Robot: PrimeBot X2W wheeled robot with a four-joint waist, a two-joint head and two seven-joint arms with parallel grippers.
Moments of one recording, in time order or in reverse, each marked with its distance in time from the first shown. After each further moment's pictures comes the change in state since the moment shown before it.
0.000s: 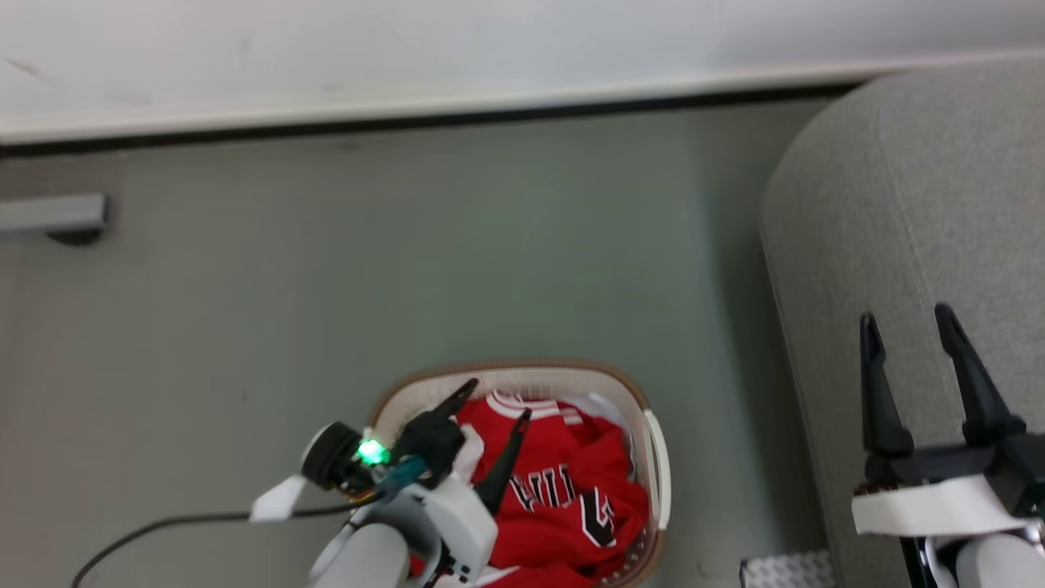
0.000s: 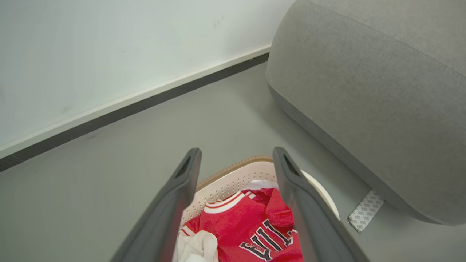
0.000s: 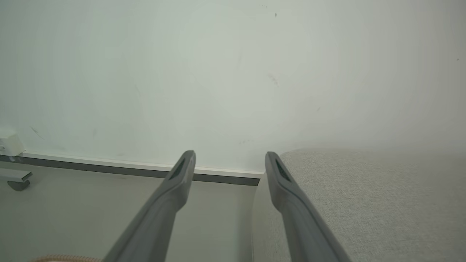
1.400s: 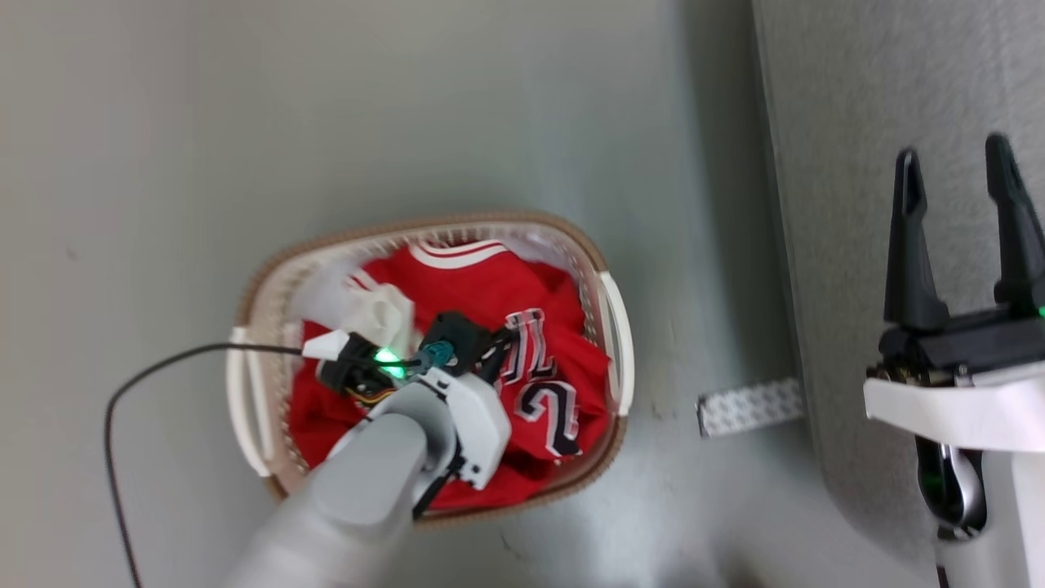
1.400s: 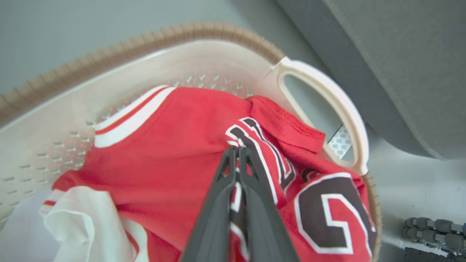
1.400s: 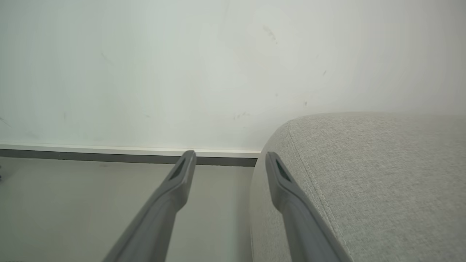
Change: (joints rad) left arm -0.435 0.000 -0.413 0.488 -0.352 -0.017 0.009; right arm -0.220 0.000 0.047 -0.133 0.103 0.000 0.000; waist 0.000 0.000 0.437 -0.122
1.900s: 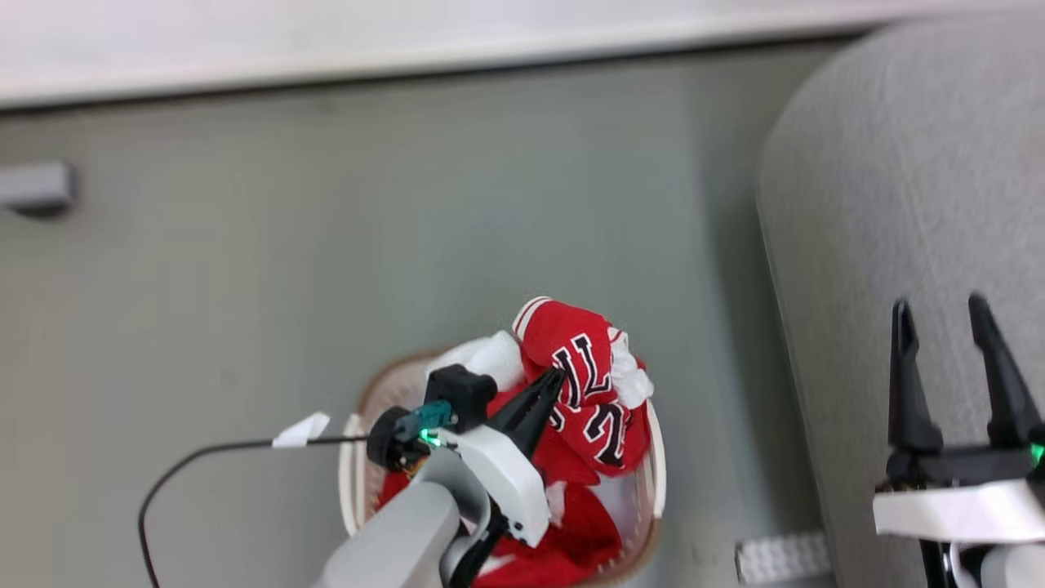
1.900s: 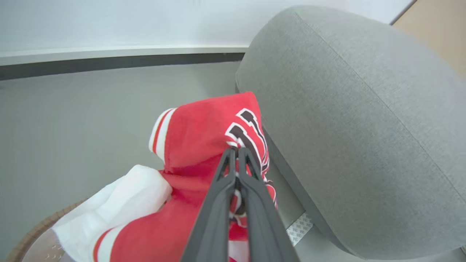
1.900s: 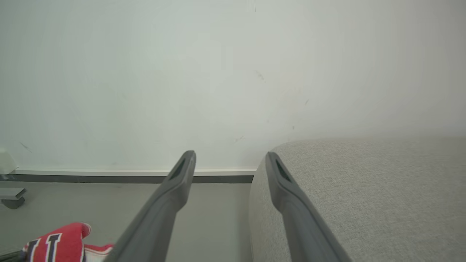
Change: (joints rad) left arm 0.203 -0.004 0.034 -0.288 -0.235 0.026 -0.041; right arm 0.220 0.000 -0.070 0.074 -0.020 0.000 0.000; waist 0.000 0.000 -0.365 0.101
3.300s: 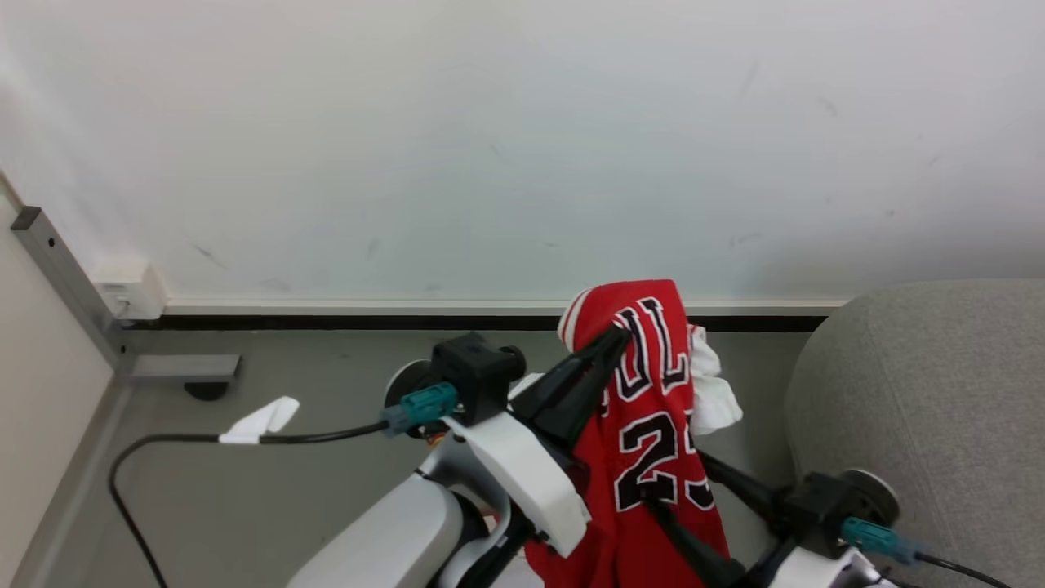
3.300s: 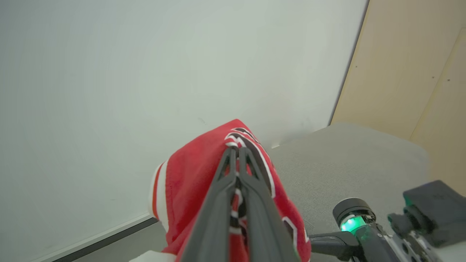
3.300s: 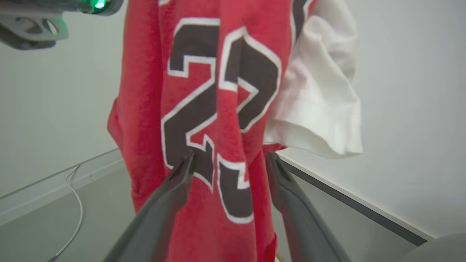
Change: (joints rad) left arm 0.105 0.151 0.024 -0.697 -0.017 0.132 0.249; right arm -0.157 -0.369 0.870 0.137 0.449 0.000 0.143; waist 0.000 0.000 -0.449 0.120
